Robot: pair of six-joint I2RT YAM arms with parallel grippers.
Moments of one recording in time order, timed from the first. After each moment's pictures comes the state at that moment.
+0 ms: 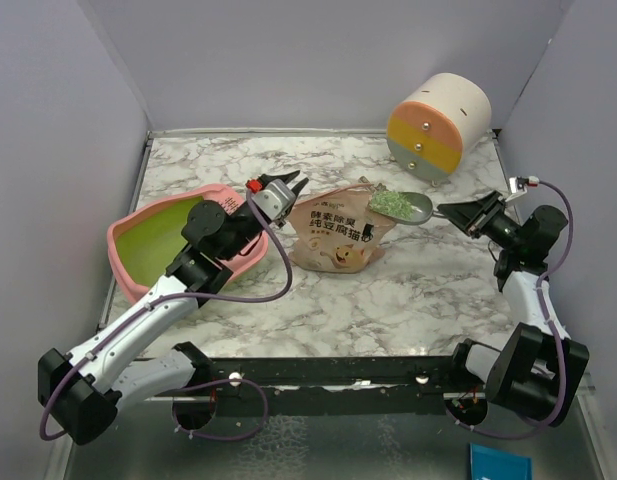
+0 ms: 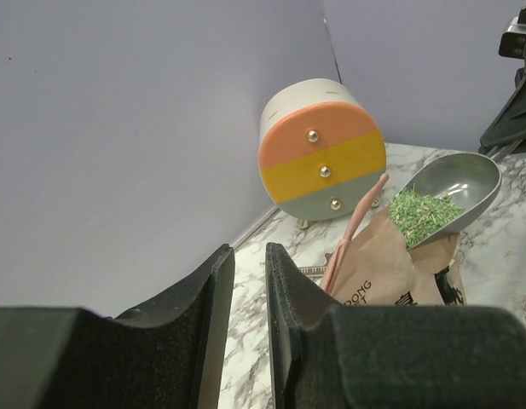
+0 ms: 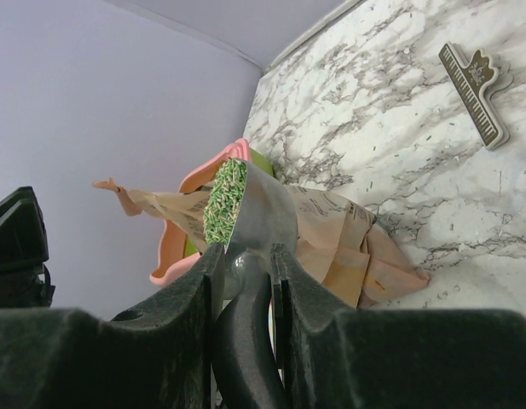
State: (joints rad) left arm -0.68 1.01 0.88 0.37 0.16 0.32; right arm -0.40 1.12 0.56 0.48 -1.09 0.97
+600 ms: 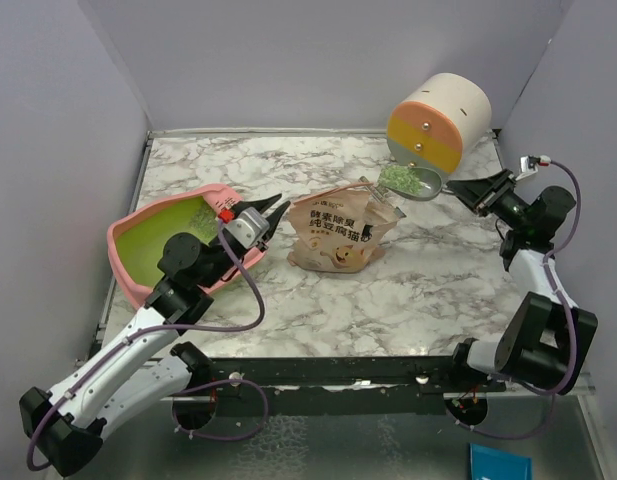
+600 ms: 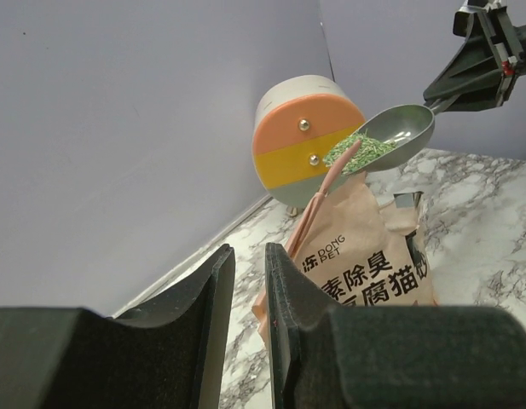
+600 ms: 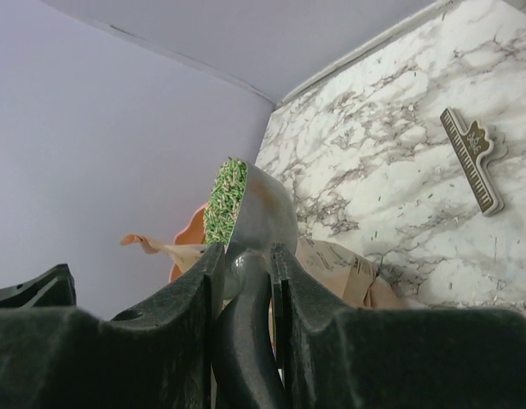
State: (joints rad) left arm -0.68 0.78 0.70 0.33 0.15 0.27; right arm -0.41 1.26 0.69 0.61 -1.06 1.07
